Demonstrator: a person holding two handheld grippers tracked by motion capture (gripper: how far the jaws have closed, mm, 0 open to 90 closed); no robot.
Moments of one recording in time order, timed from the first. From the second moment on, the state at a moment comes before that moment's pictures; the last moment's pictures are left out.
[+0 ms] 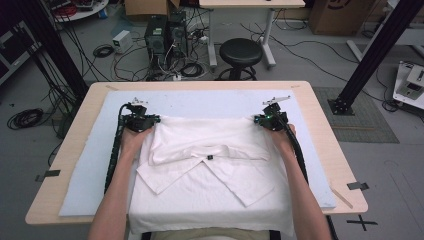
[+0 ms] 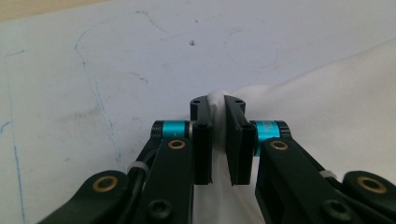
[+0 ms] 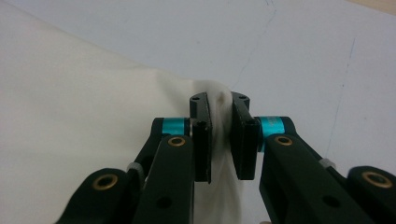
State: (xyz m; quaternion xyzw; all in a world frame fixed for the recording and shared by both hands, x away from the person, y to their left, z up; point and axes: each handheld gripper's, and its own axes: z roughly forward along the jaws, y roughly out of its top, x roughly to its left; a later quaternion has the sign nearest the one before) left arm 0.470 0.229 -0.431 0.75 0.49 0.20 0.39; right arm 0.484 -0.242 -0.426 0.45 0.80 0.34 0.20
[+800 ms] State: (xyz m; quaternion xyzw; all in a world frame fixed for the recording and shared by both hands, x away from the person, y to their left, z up) left arm 0.457 0.242 -0.420 0.74 0.50 0.21 0.40; right arm 0.482 -0.257 -0.428 0.50 0.77 0.36 0.18
